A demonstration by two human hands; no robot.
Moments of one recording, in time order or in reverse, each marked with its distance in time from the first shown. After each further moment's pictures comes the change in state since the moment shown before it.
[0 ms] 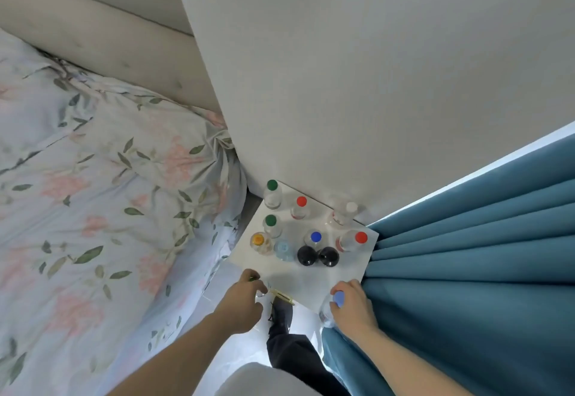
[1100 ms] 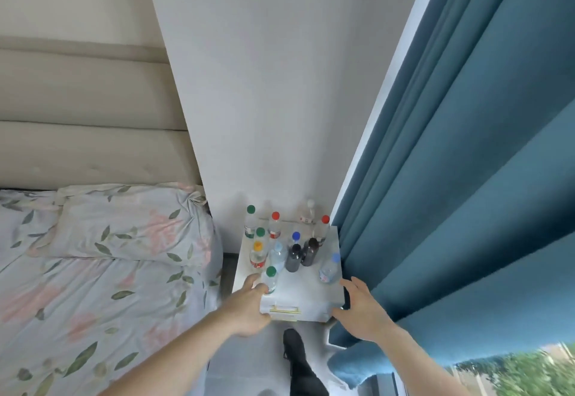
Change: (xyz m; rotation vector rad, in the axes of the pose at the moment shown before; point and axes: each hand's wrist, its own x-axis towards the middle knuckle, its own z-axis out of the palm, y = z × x) left_hand -0.174 -0.052 -0.061 0.391 -0.050 0.344; right_hand -0.275 -0.097 0.051 0.257 0.197 0.143
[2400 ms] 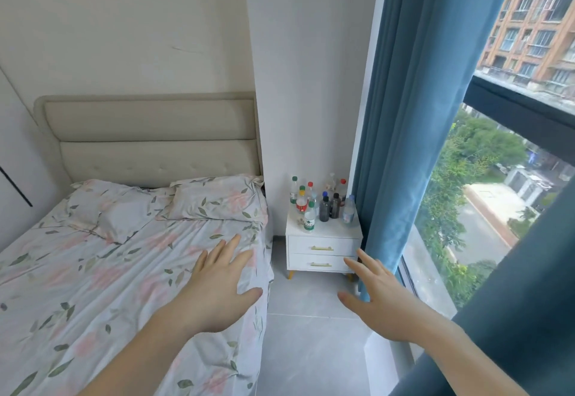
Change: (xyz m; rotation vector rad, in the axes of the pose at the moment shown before) left_hand -0.654 -0.053 0.187 0.190 0.464 0.026; right_hand -0.609 -0.004 0.225 -0.169 0.202 -0.362
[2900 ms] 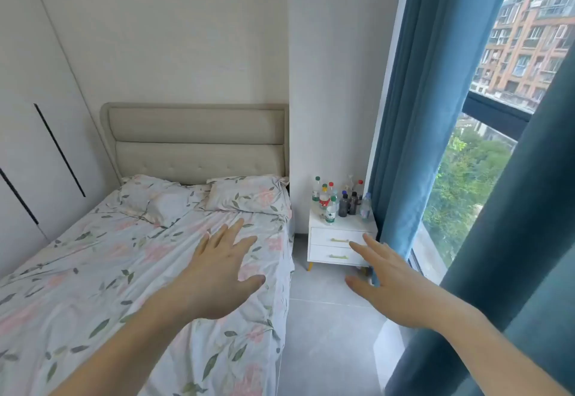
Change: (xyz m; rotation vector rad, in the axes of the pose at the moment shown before) left_hand -0.255 -0.061 -0.034 0.038 0.089 0.011; right_hand -0.203 -0.144 0.045 -0.023 0.045 -0.057
